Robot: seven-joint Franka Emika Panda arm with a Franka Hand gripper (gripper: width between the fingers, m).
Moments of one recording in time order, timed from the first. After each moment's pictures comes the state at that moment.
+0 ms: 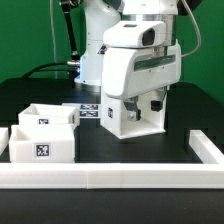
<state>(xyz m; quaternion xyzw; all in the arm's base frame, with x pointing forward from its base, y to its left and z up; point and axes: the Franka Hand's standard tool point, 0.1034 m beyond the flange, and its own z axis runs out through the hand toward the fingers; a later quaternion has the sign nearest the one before) 0.545 0.048 0.070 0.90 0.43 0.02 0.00</state>
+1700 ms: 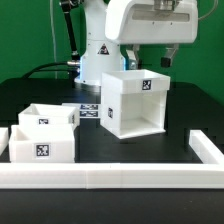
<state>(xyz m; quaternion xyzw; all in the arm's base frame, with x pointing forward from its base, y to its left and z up) 0.468 0.068 0.143 0.96 0.28 0.01 0.02</state>
